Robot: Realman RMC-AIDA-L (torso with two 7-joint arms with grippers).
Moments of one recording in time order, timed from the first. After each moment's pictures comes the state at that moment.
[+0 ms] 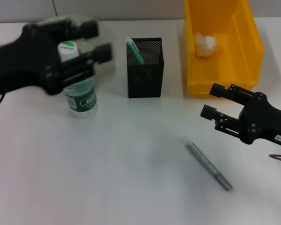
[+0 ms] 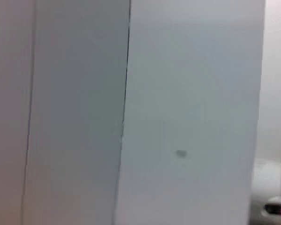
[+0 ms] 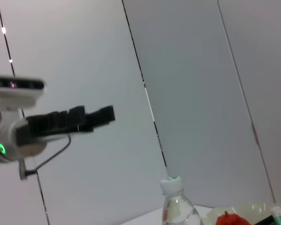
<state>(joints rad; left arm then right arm) -0.05 -2.07 1.21 1.47 1.36 1.50 -1.68 0.34 2.07 -0.85 -0.41 -1.53 -1.70 1.02</state>
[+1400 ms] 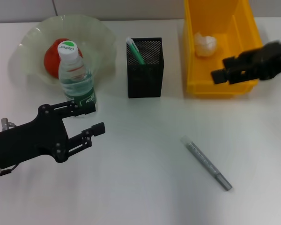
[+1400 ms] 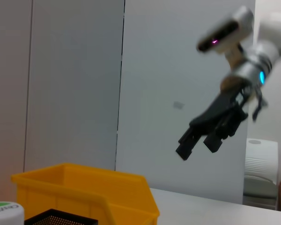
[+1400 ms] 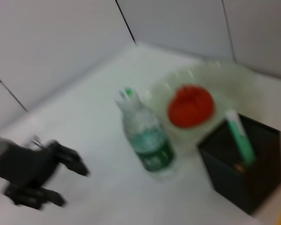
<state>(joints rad) -0.29 -2.07 0.86 0.57 1.64 1.72 -0.97 0.53 2.05 -0.90 -1.48 -2.11 -1.84 2.37</state>
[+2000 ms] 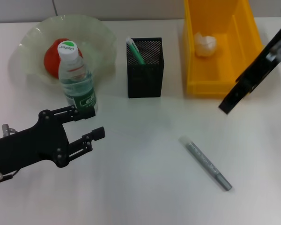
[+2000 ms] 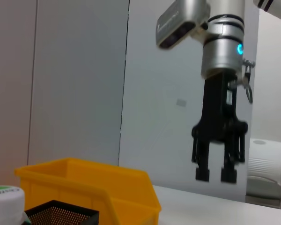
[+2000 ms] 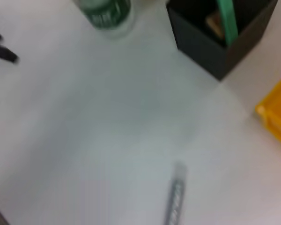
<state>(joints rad) -0.28 -2.07 0.86 0.52 1.64 1.71 -0.92 1.01 2.04 -1.08 -1.25 -2.68 -2.07 2.65</state>
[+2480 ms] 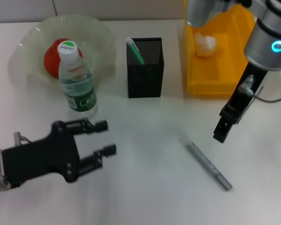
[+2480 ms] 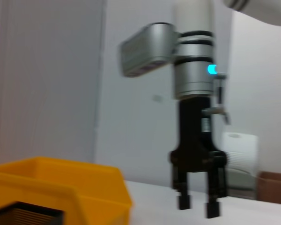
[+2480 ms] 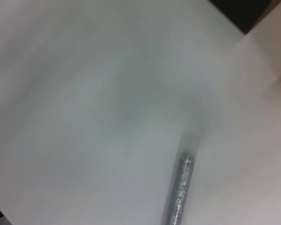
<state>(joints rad) -0.28 -2.07 0.95 0.52 1.64 1.73 -0.90 1.04 2.09 -1.28 -1.07 -2.73 -1.97 2.70</state>
